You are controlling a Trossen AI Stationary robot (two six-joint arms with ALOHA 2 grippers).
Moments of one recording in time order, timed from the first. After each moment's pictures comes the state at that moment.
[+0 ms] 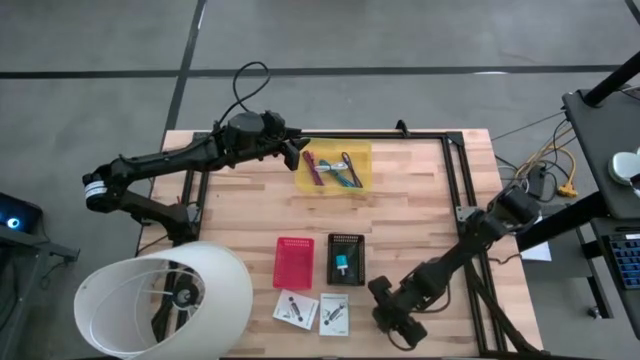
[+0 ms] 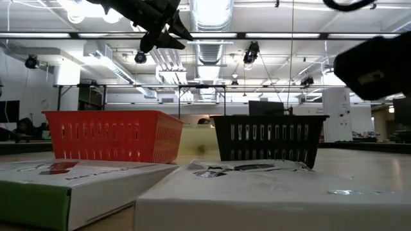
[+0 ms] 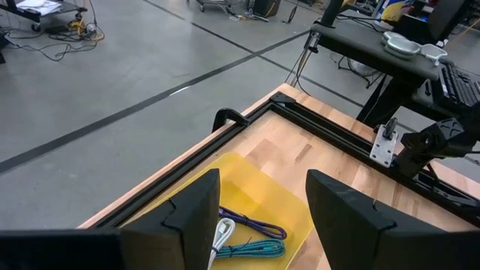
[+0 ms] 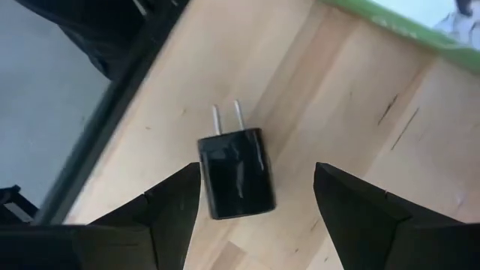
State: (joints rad) left arm 0.39 1.26 1.09 -0.11 -0.13 -0.28; right arm 0.67 1.77 1.04 -0.36 -0.14 0.22
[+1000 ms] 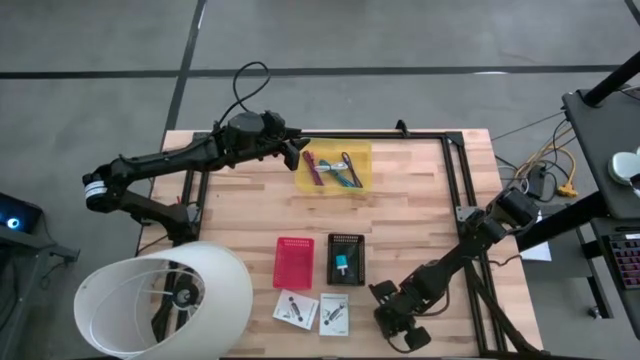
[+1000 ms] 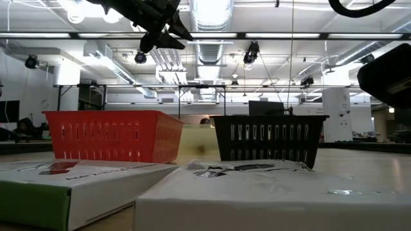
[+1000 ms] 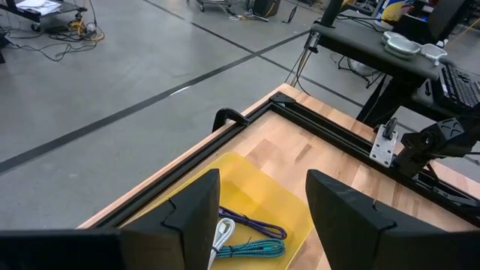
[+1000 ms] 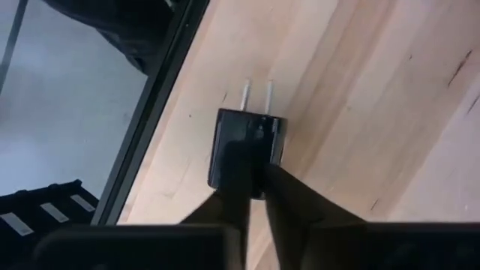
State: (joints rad) left arm 0.39 1.26 1.09 -0.11 -0.13 -0.28; right arm 0.69 1.80 1.06 -0.41 -0.25 0.35
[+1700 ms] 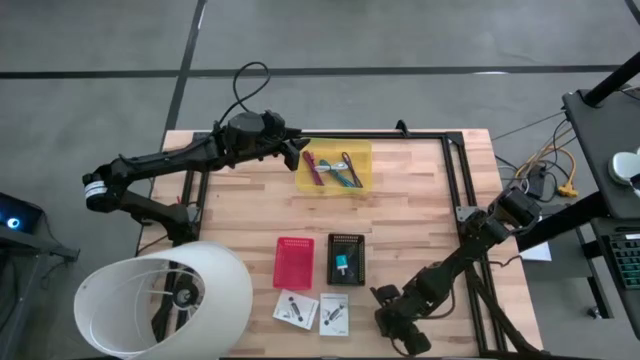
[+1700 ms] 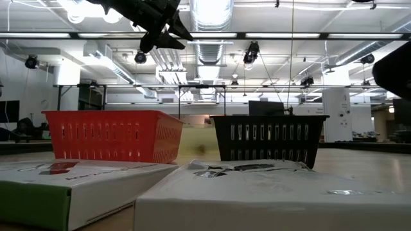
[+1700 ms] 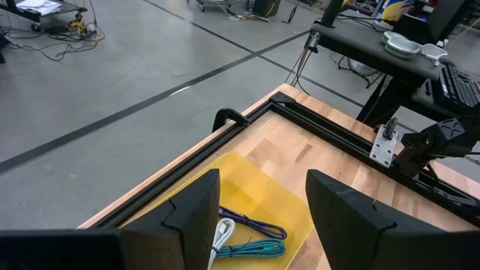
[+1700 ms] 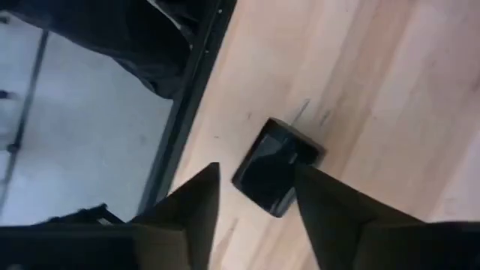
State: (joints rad) left arm 0.39 1.26 1.09 -0.11 -0.13 -0.28; right arm 0.70 1.78 1.05 -0.34 -0.24 0.48
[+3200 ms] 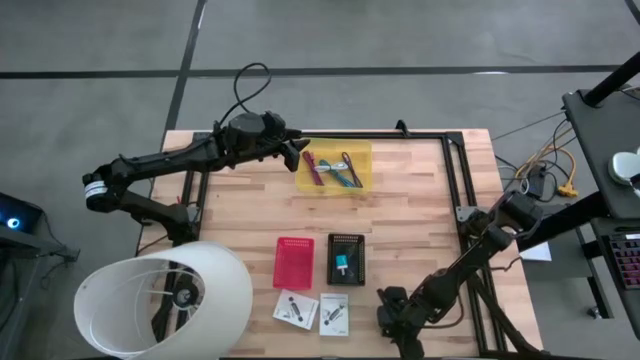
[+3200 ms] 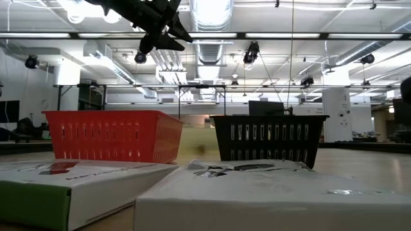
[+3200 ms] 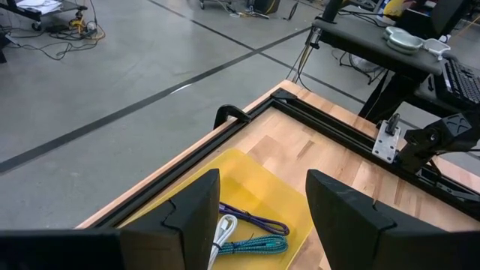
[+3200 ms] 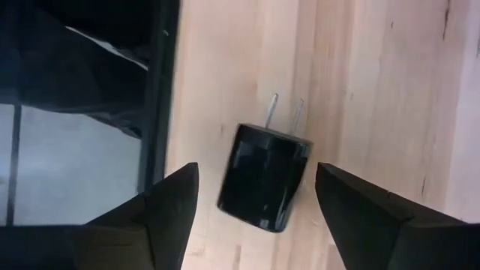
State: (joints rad) left arm 0.39 1.26 1.08 -0.11 -0.13 -0.27; right arm 0.78 1.80 1.00 -0.25 -0.05 0.79
